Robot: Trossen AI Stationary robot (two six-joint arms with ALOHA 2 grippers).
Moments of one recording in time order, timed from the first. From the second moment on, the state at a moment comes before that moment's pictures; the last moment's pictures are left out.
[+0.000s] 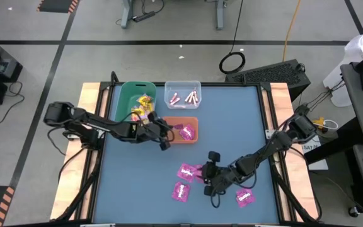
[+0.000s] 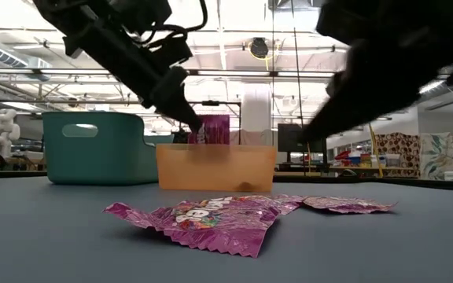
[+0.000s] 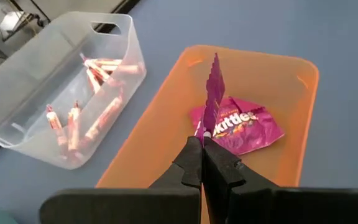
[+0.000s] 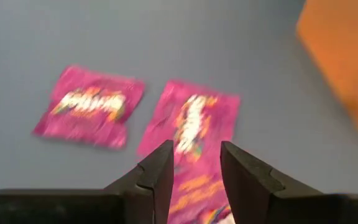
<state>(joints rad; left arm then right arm) -0.05 1.49 0.70 0.16 -0.47 -0.13 0.56 1.74 0.87 0.07 0.52 0.54</state>
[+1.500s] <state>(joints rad) -0.10 1.53 0.70 0.31 -0.42 -0.12 0.69 1.83 0.87 -0.18 0.56 0.99</state>
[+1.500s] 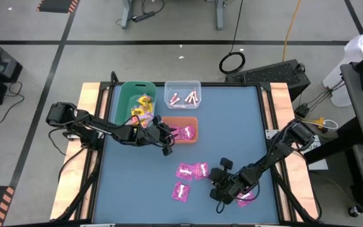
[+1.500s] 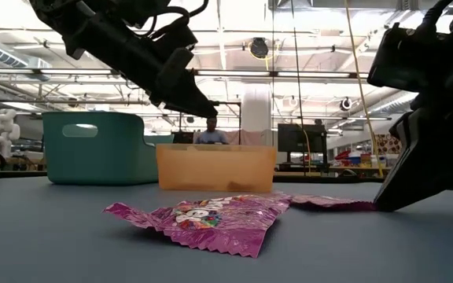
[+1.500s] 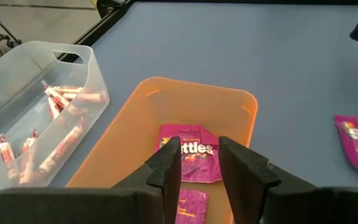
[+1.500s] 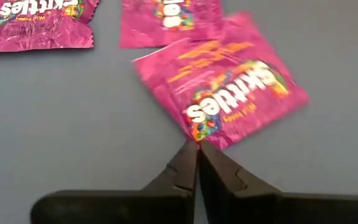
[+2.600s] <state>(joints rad) -0.33 1.79 0.76 0.75 -0.17 0.15 0.64 1.61 0.87 -0.22 0.68 0.82</state>
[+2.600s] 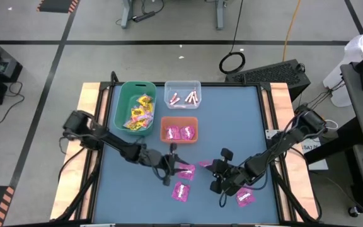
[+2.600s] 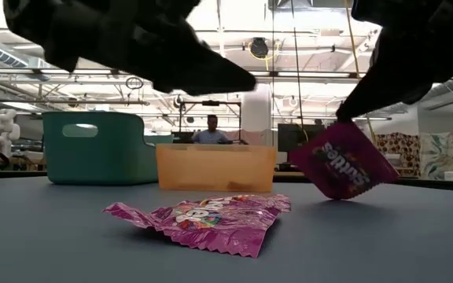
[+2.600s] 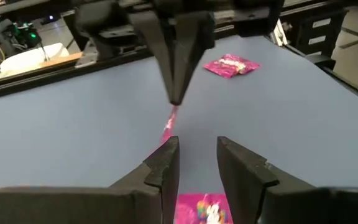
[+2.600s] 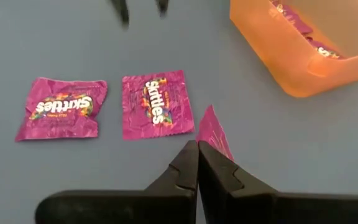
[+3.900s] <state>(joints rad) -0.30 2.01 1.01 0.63 -0.23 0.24 0.64 1.58 0.87 -0.21 0.68 0.76</state>
